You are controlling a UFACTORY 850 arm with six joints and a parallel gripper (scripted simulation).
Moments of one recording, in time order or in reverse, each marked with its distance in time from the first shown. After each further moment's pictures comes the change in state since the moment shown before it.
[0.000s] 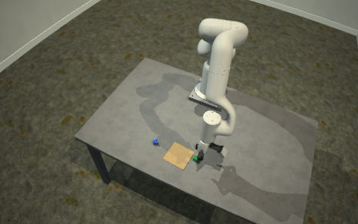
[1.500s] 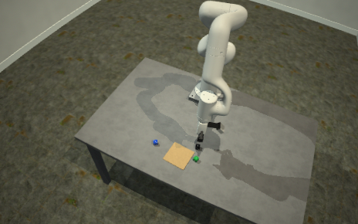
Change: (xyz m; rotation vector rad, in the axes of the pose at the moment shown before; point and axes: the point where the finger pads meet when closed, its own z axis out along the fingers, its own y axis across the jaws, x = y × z) arm -0.056 -0.089 -0.026 0.001 -0.001 -0.297
